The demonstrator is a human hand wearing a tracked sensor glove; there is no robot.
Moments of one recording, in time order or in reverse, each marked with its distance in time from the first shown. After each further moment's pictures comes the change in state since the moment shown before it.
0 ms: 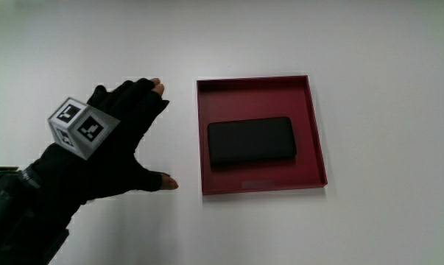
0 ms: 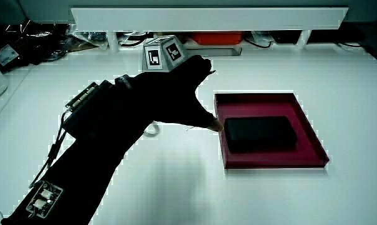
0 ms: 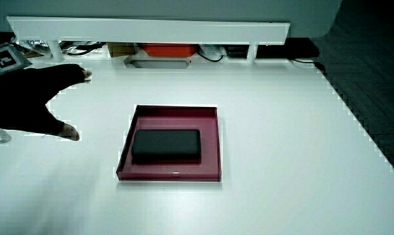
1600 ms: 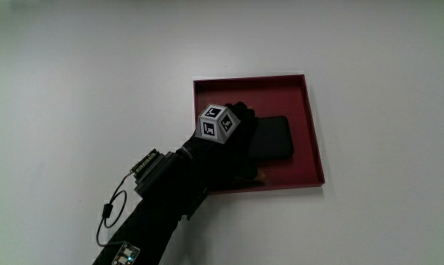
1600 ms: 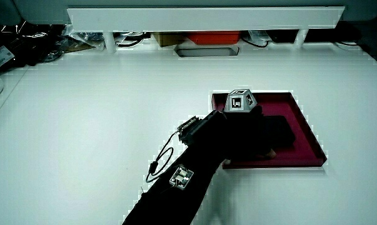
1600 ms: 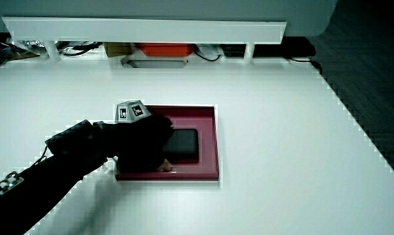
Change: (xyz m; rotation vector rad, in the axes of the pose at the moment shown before) arm 0.022 0.147 -0.161 -0.213 -0.031 0.114
